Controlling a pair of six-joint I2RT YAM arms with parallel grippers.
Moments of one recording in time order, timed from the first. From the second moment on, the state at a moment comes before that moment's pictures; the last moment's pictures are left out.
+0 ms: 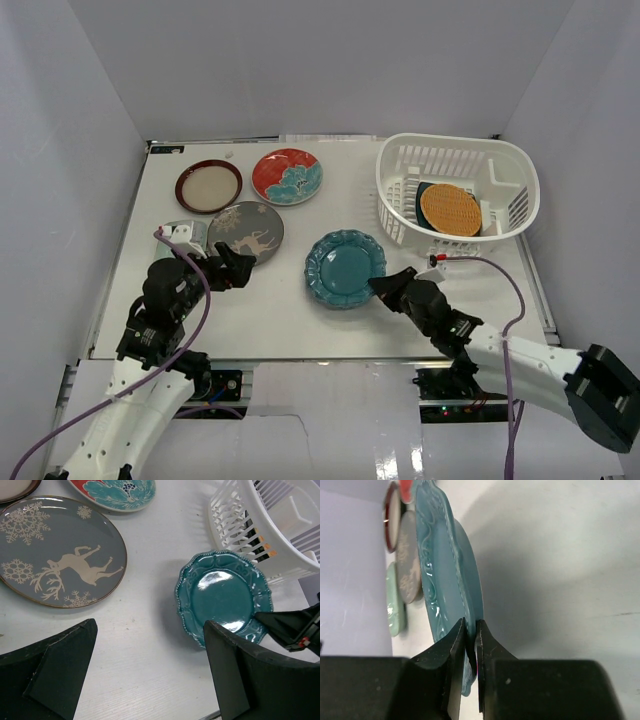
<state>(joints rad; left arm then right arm) -0.33 0.44 0.60 -0.42 0.07 -0.44 0.88 0.91 0.16 0.32 0.38 1.27</state>
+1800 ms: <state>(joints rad) -0.31 0.41 0.60 -0.40 0.11 -0.44 -0.30 1.32 0.87 -0.12 -0.25 0.79</state>
